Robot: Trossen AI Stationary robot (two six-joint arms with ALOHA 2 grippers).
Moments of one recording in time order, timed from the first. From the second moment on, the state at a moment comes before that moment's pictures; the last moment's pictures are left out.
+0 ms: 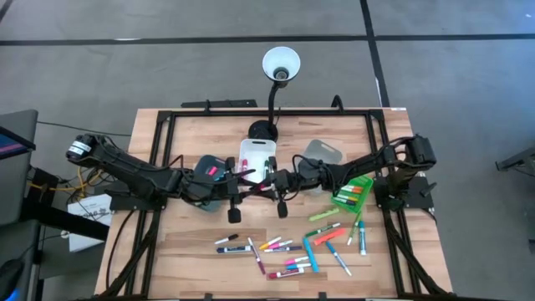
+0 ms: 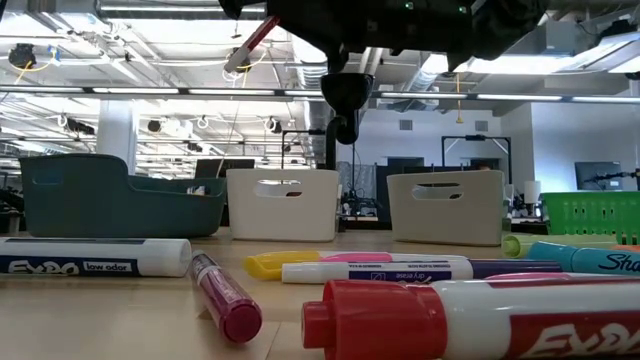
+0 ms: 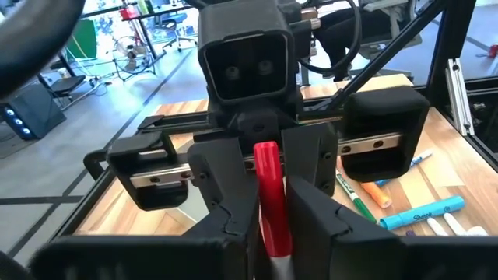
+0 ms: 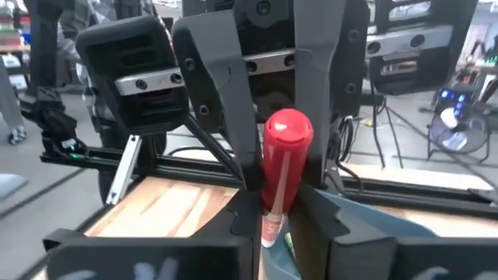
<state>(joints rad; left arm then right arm) -0.34 1.29 0.86 0.18 -0.48 0.12 0.09 1.74 0.93 0.81 -0.13 -0.07</state>
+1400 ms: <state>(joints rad) -0.34 1.29 0.79 0.18 -0.52 0.09 -0.08 1.40 0.93 -0.70 0.21 0.81</state>
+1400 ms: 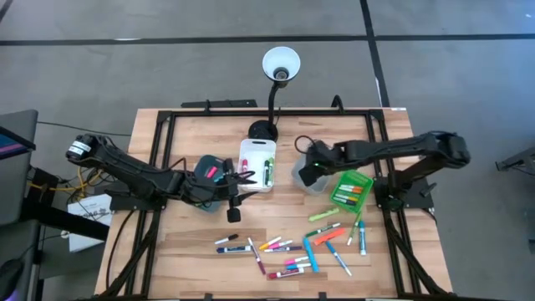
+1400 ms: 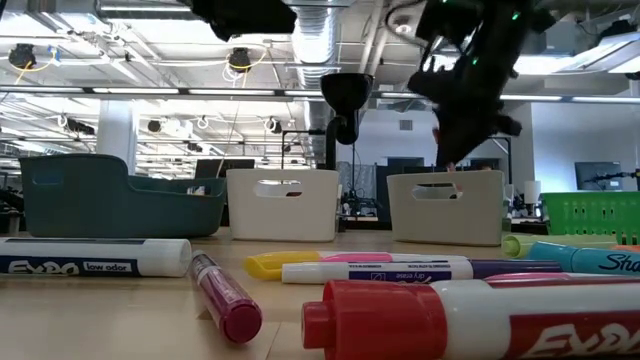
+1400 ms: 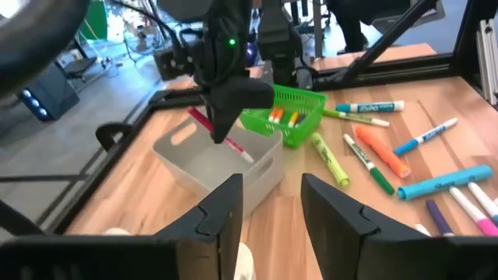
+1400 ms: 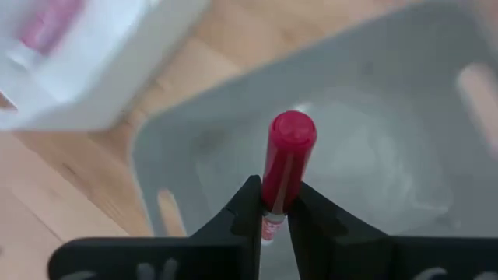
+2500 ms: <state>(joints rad) -0.35 1.29 0.75 0.18 -0.40 0.01 -0.20 1.55 1.10 -0.79 -0.08 0.60</state>
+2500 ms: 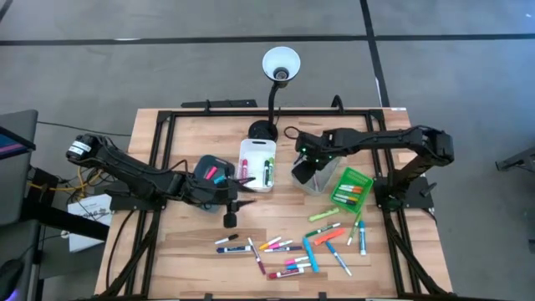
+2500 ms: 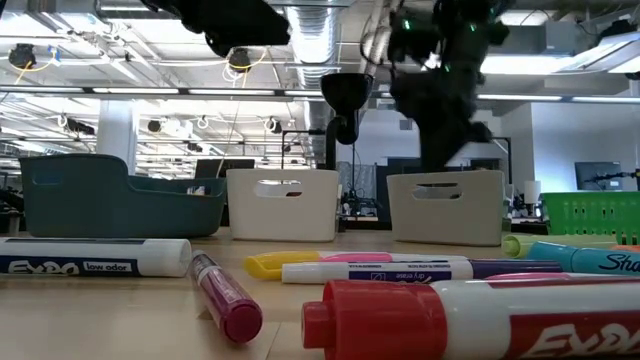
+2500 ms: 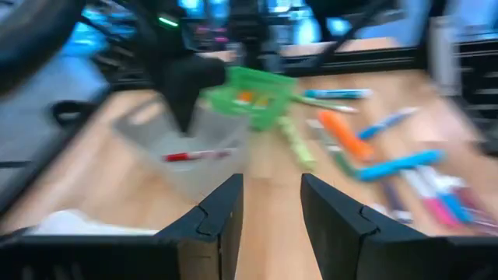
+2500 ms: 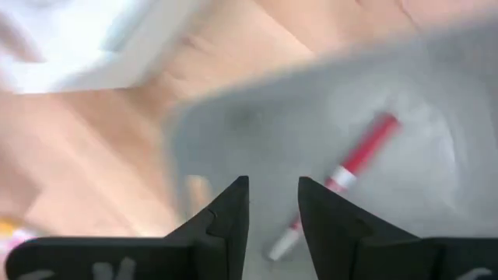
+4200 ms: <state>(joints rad) -0.62 1.64 0.71 -0.05 -0.07 -0.59 0.18 1.56 1.24 -0.53 0.22 0.32</state>
